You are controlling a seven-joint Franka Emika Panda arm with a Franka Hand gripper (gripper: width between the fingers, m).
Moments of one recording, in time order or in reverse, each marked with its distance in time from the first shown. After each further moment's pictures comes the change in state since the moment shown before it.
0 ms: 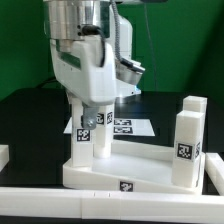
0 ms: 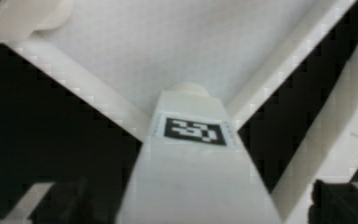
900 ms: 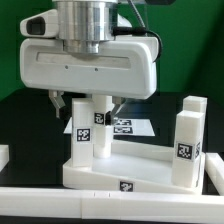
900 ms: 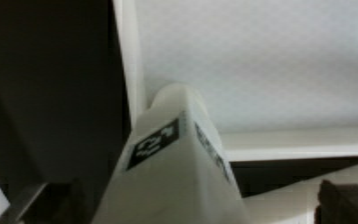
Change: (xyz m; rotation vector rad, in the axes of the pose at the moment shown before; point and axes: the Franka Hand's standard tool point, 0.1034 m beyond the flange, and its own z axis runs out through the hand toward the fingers) arm -0.003 0.000 0.000 -0.026 0.016 -0.762
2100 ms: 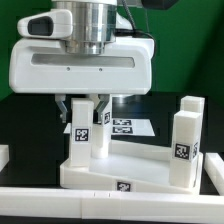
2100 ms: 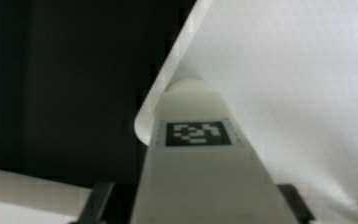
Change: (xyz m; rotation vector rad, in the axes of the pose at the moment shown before) arm 0.002 0.007 0.002 -0.034 0.013 -0.515
